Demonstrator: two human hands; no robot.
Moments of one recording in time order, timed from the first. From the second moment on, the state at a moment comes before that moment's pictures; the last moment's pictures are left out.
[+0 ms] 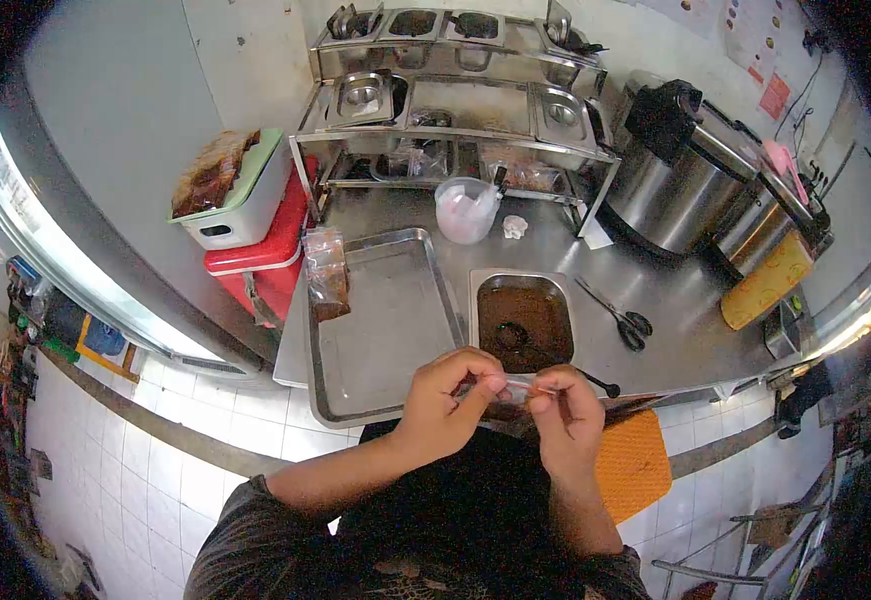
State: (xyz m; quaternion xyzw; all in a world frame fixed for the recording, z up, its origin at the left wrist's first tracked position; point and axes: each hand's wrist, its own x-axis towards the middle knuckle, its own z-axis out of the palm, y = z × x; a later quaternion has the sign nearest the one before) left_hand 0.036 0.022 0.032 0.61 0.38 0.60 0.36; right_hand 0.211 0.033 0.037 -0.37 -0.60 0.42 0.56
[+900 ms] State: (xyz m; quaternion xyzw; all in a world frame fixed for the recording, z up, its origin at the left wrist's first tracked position) left_hand -0.106 0.038 0.024 0.55 0.65 0.44 0.28; right_hand 0.229 0.035 0.037 -0.31 -0.69 0.33 0.56
